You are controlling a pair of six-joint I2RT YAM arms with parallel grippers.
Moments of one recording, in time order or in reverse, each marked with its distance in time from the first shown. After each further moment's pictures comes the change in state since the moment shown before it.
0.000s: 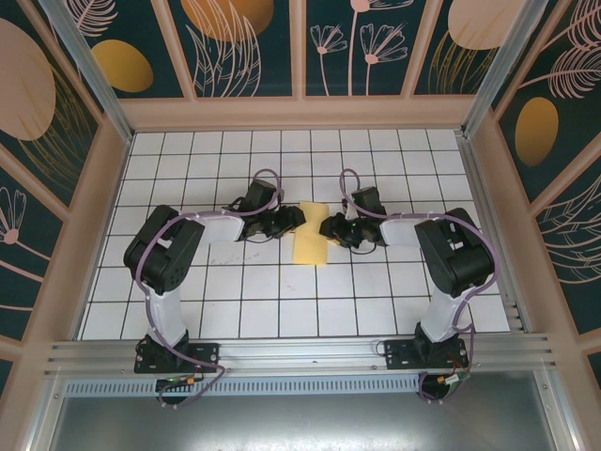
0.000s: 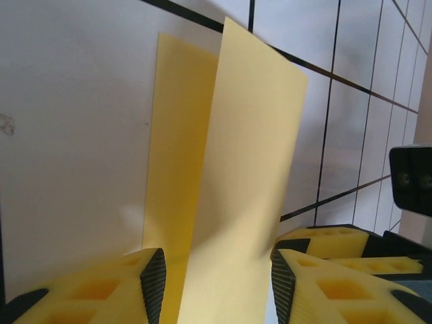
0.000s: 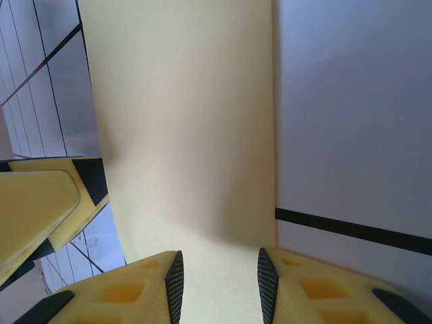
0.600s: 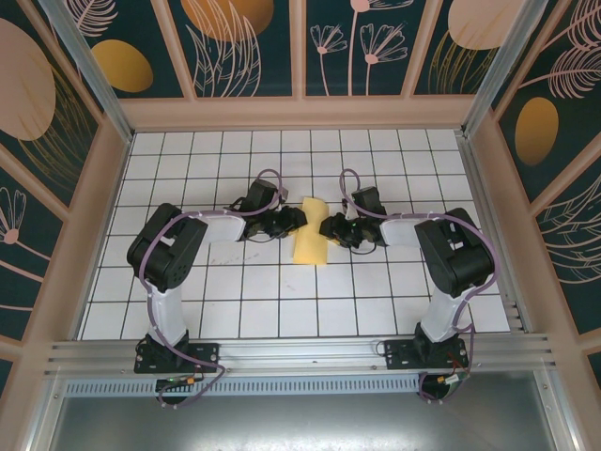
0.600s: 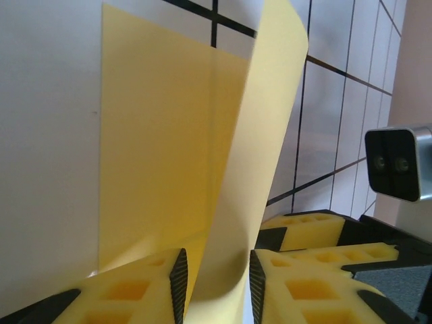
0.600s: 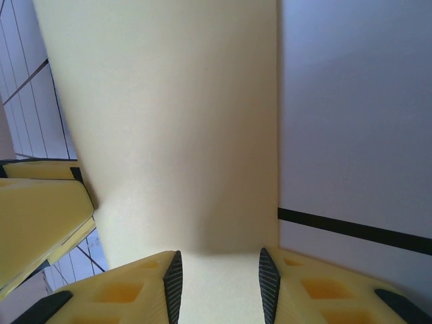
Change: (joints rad) left arm 0.000 0.023 0.006 0.056 0.085 -0.015; right arm 0.000 -0.001 -0.001 0.006 -0.005 0.000
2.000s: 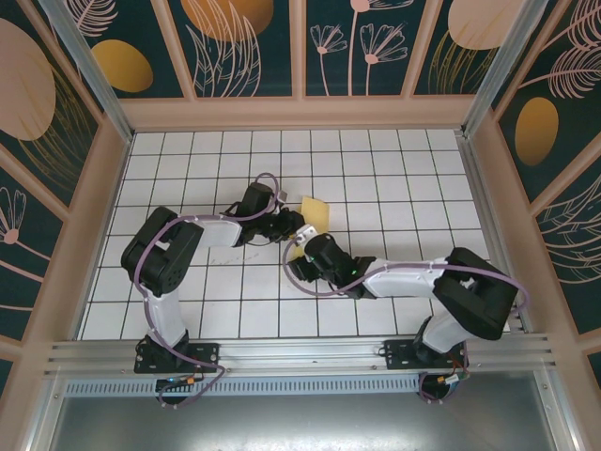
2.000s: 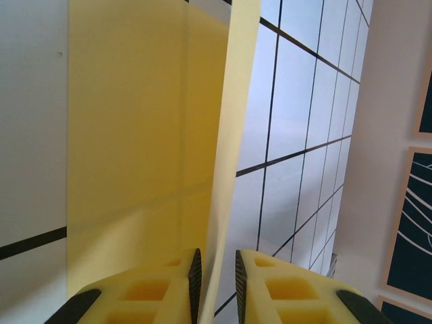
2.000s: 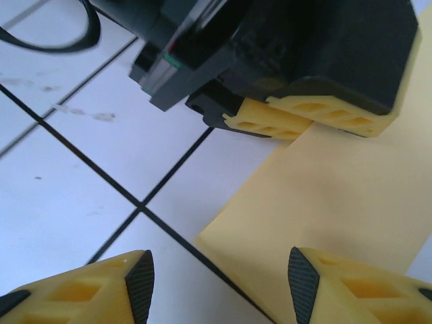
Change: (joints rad) left arm 0.000 -0.049 -0.077 0.079 0.070 -0.069; right arm 0.587 -0.260 -0.164 0.094 0.795 -0.584
